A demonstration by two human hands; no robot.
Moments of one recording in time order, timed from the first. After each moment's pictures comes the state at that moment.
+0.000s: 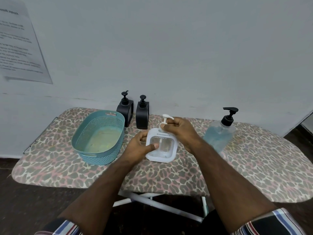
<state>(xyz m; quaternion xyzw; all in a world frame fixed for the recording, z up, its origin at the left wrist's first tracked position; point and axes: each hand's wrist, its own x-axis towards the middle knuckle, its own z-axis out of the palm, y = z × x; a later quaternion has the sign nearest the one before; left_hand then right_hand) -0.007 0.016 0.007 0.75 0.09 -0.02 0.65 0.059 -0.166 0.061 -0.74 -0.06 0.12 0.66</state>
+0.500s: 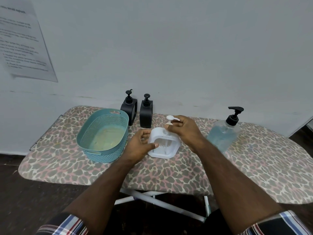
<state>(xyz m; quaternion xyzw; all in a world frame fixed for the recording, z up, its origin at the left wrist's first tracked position) -0.003 0.027 0.001 0.77 0.09 0.00 0.64 0.057 -0.165 0.060 -0.76 -0.07 0.08 0.64</state>
